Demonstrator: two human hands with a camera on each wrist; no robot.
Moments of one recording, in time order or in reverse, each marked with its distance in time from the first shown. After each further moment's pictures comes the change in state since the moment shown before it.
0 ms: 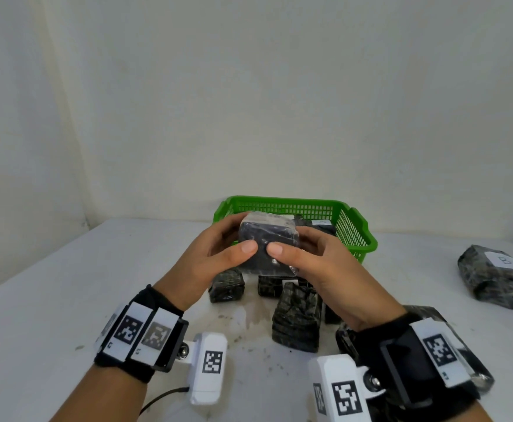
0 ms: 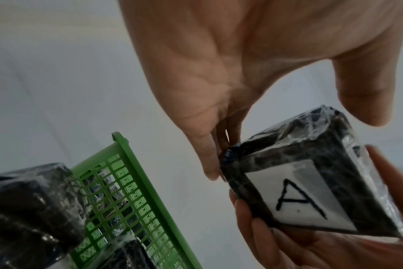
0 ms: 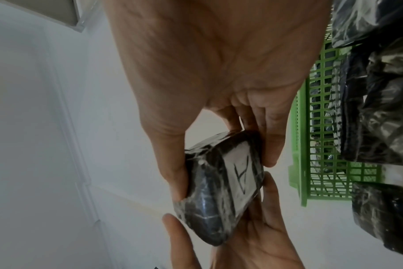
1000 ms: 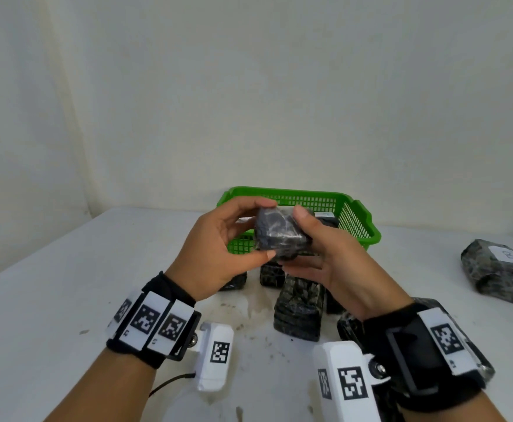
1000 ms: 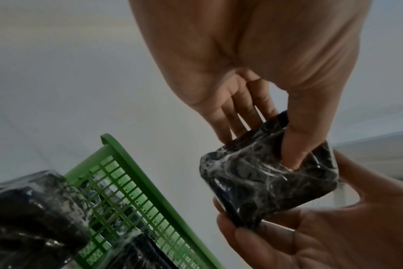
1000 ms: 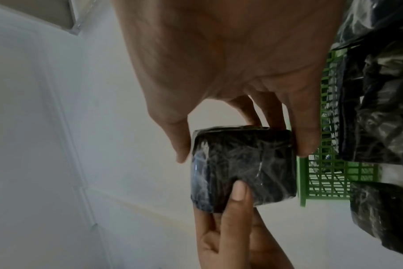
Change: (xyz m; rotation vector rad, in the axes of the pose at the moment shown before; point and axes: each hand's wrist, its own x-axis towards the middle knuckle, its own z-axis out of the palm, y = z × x) left_hand 0.002 0.004 0.013 0.248 0.103 0.188; right_hand -0.002 -0.007 -0.003 0.058 0.049 0.143
